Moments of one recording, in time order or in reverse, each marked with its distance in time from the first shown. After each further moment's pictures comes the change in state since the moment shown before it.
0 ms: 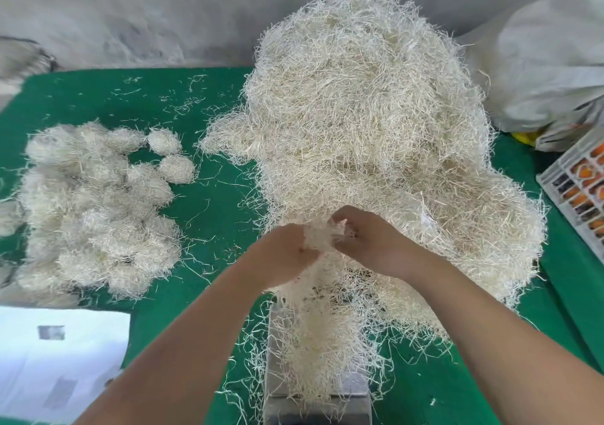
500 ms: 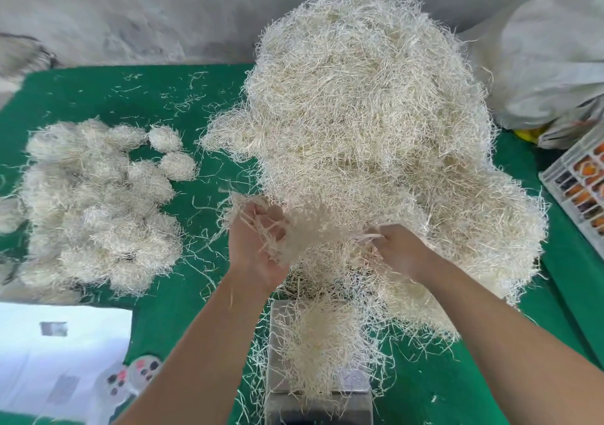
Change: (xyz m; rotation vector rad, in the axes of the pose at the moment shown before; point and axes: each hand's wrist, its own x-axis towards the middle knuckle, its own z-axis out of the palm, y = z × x) left_hand -0.016 0.019 -0.013 -1.689 0.526 -0.387; right_hand -0.001 0.066 -0.003 -0.067 0.047 0.255
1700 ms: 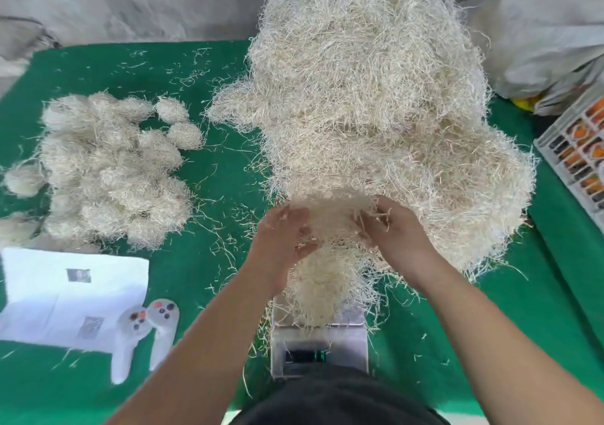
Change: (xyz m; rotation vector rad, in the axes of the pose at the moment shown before) left_hand -0.063 -0.061 -0.034 0.365 -0.031 0.004; right_hand -0.118 -0.036 0.037 0.366 0.246 -0.174
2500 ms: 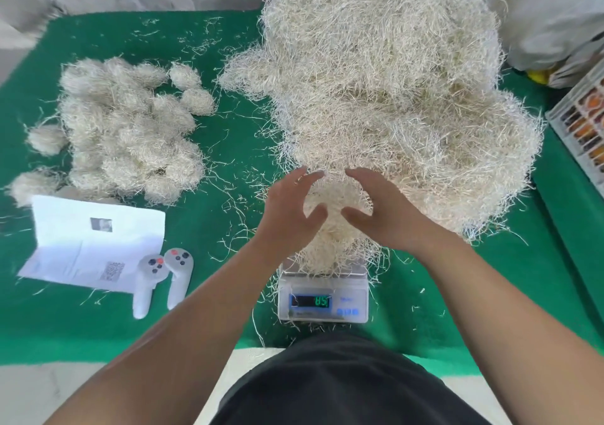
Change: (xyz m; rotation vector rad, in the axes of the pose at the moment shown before) left_hand -0.021 -0.046 -0.033 1.126 -0.057 0.666; right_hand -0.030 0.013 0.015 -0.462 -0.244 -0.152
